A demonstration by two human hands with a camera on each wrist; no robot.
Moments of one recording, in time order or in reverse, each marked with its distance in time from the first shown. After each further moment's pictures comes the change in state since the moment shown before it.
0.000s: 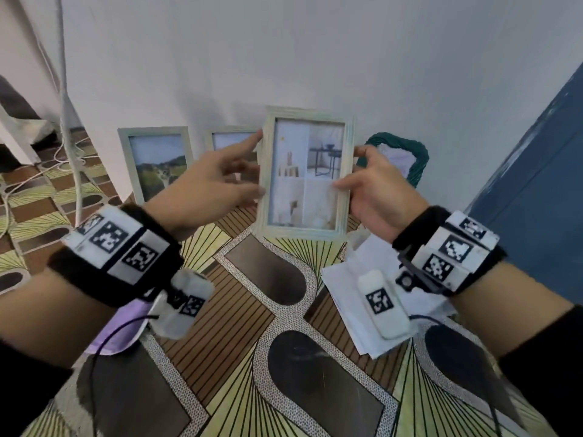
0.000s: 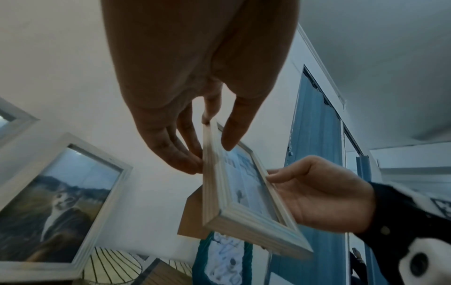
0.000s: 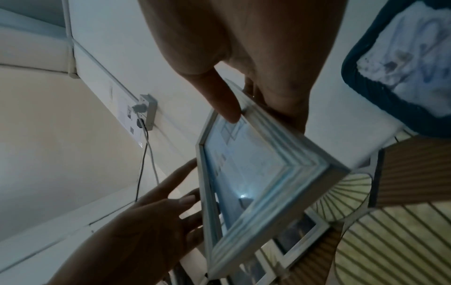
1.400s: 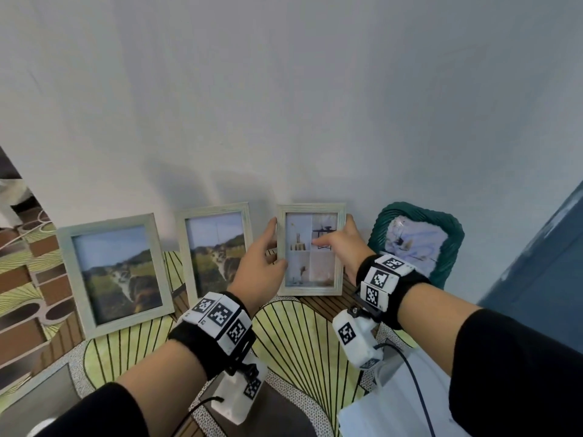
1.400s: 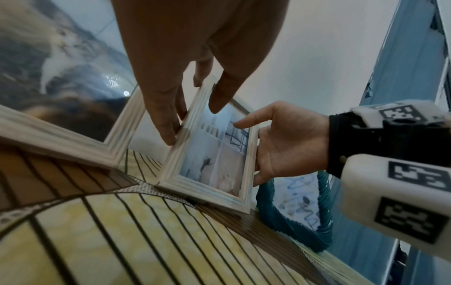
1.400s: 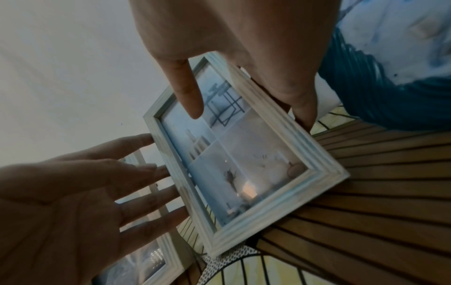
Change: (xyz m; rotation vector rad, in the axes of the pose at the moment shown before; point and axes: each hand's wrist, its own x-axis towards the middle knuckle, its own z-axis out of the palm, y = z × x) left_hand 0.182 -0.112 0.054 -0.065 0.148 -0.114; right_hand 0.217 0.066 -0.049 -0.372 0.243 0.121
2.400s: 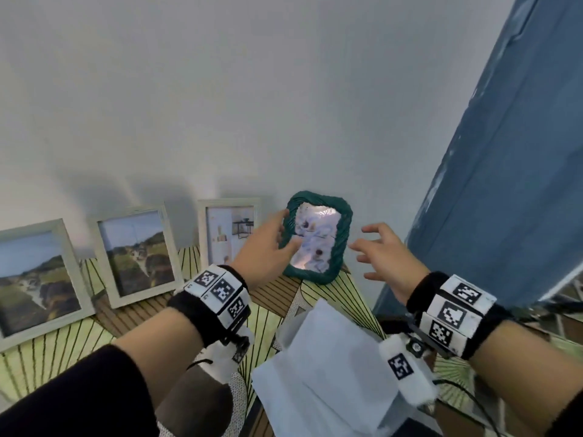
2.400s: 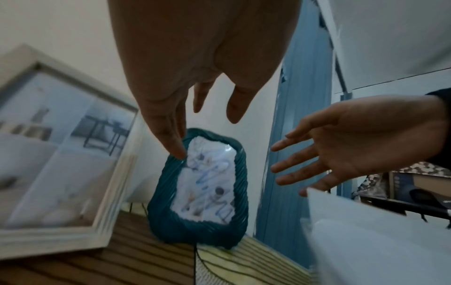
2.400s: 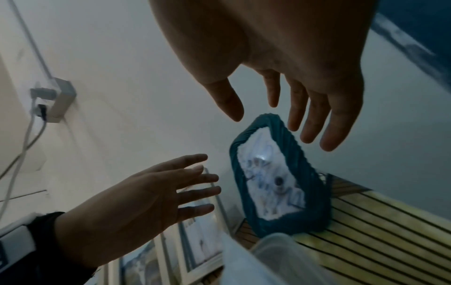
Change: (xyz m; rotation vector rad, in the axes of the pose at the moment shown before) left_hand -0.034 0.077 0.110 0.362 -0.281 0.297; right_hand -0.166 -0.013 -0.166 -0.125 0.244 0.088
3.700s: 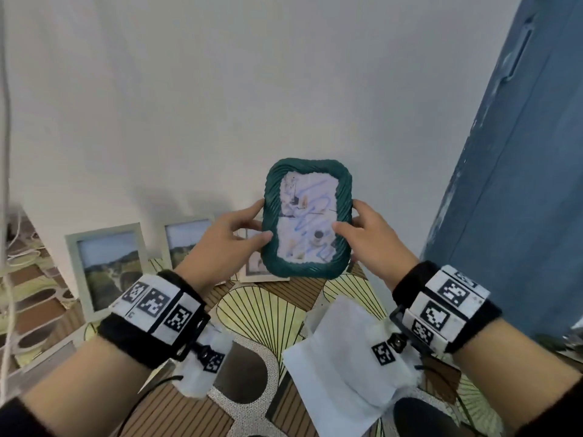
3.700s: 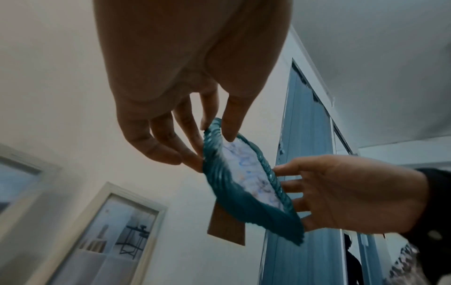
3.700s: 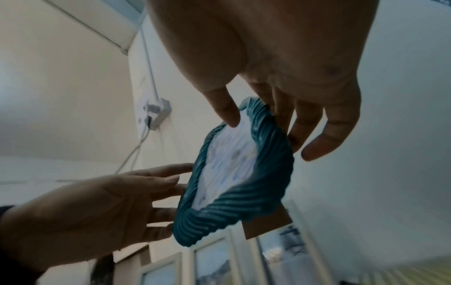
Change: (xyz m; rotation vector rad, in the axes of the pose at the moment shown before) left_hand -0.108 0.056 -0.102 -0.190 0.195 -0.060; right_hand -0.083 -0.061 0.032 -0.060 -0.104 -0.412
